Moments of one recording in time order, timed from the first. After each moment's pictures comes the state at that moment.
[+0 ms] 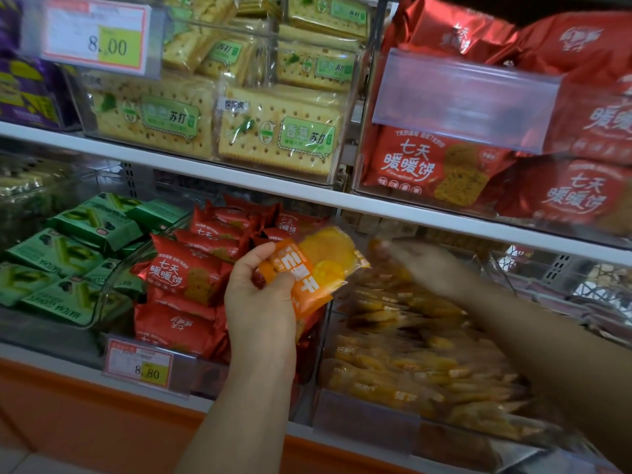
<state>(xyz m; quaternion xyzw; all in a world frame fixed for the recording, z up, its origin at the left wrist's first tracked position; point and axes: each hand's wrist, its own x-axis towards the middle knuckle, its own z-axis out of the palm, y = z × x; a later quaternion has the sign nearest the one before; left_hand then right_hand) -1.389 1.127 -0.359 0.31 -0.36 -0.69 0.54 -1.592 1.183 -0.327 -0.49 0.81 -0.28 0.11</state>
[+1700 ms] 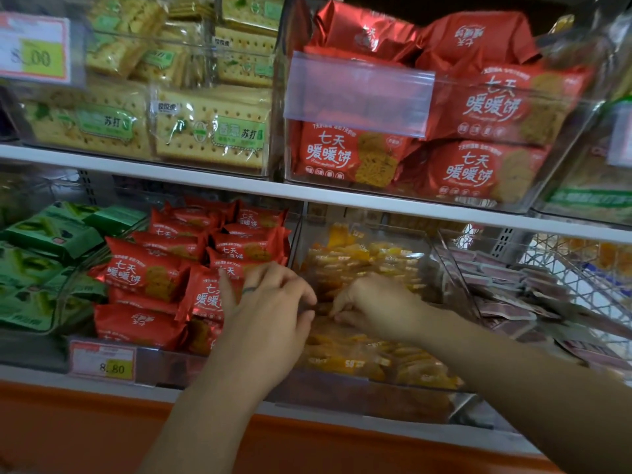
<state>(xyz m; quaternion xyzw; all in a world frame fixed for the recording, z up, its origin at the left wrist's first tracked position) -1.379 1.167 -0.356 0.30 -0.92 -0.14 0.21 -1.552 1.237 -0.354 -0.67 0.74 -0.03 0.02</state>
